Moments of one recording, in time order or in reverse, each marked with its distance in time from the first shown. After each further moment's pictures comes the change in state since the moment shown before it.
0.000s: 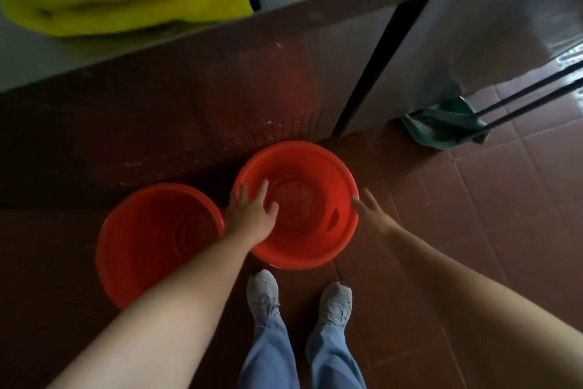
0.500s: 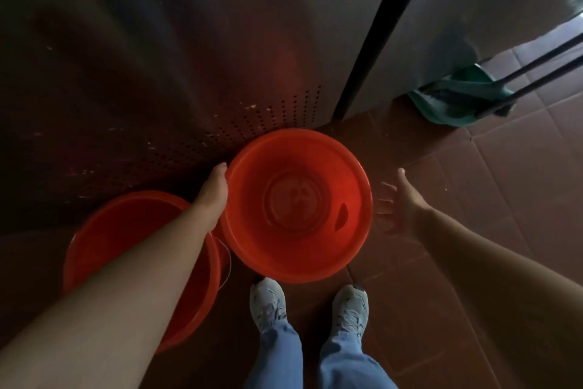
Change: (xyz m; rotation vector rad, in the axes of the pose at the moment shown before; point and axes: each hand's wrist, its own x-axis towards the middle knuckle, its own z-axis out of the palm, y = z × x) left_hand 0.105 -0.037 0.006 -0.850 -0.042 -0.345; right_hand 0.100 0.056 -0.025 0.534 0.000 0.401
